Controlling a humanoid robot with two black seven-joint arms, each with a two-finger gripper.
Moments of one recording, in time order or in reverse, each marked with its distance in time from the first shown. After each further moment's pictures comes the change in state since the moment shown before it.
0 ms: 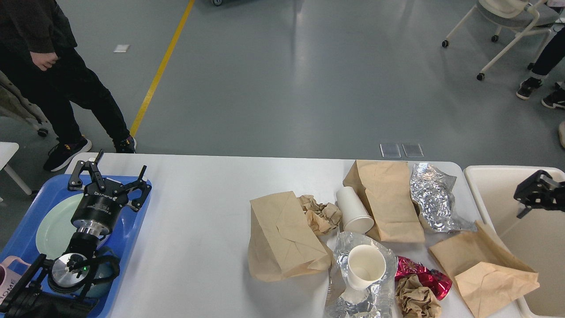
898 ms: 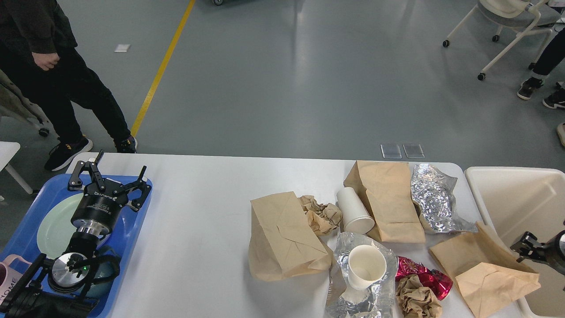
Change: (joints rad) left arm 0.000 0.000 0.000 0.000 0.000 0.000 0.000; right arm -0.785 -0.039 0.459 -0.394 -0.081 -0.342 0.010
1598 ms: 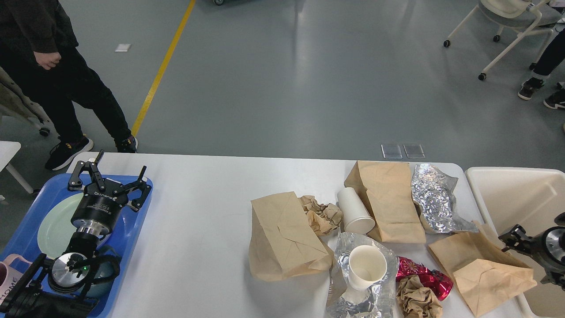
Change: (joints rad) left arm 0.000 0.000 0.000 0.000 0.000 0.000 0.000; right arm -0.152 -0.017 0.219 -0.148 0.037 0.031 0.002
